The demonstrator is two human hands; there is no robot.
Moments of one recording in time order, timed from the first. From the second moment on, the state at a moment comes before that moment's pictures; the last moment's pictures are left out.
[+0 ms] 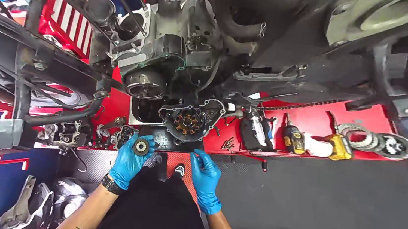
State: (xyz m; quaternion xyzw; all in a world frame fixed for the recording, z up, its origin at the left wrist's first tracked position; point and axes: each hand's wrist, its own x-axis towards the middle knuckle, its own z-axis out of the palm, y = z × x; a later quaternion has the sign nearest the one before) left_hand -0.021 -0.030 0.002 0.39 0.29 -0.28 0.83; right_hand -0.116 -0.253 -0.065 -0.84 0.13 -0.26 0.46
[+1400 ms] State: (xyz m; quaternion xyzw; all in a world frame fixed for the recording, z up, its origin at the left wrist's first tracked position) left_hand 0.036 -0.156 -0.004 0.46 0.18 -0.36 0.79; right_hand -0.033 -0.283 0.016 -0.93 -0.05 -0.28 0.24
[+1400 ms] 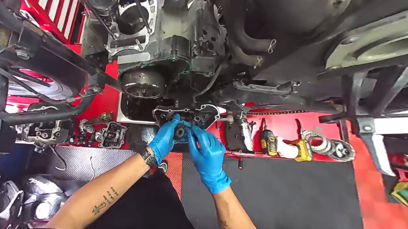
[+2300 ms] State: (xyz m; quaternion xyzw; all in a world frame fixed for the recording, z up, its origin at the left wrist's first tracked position) left_hand -0.031 -0.125 -0.005 0.68 0.04 -0.29 0.67; right_hand -0.101 -0.236 -0.028 -0.80 0.06 -0.13 0.58
